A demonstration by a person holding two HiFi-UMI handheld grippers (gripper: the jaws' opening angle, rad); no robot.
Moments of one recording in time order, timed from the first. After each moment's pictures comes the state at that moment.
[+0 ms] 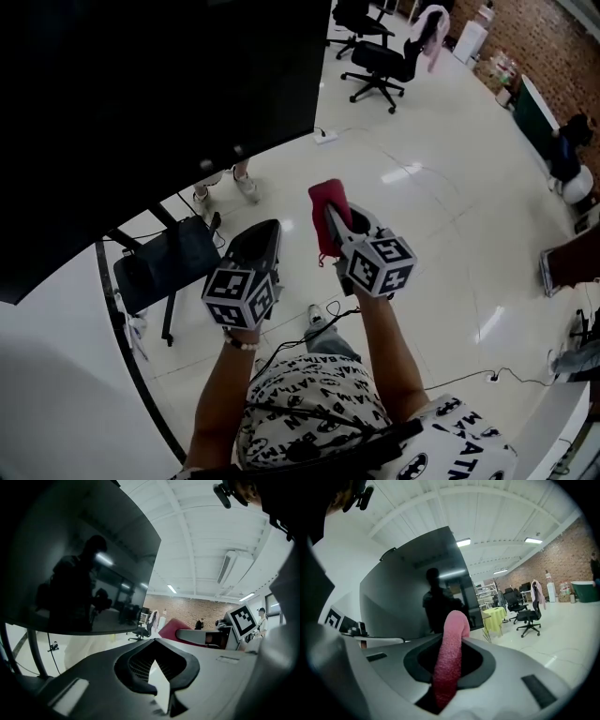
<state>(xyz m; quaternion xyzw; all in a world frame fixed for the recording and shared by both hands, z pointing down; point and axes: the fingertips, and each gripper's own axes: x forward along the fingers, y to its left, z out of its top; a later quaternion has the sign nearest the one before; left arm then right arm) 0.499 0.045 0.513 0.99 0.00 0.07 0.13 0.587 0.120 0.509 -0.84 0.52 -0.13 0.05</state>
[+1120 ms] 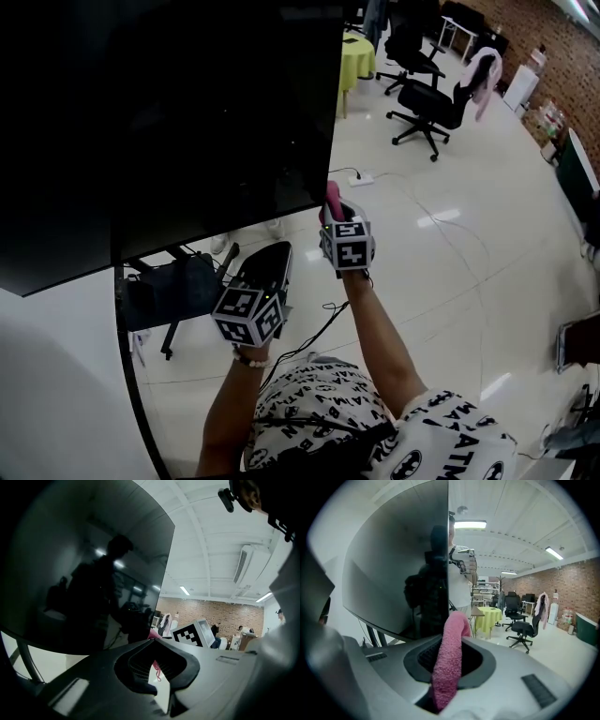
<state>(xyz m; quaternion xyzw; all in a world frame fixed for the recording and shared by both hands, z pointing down) 0.620 0.009 0.511 0.99 -0.07 0.05 0.14 0.785 -0.008 0.572 -0.84 0.51 -0.14 -0.11</state>
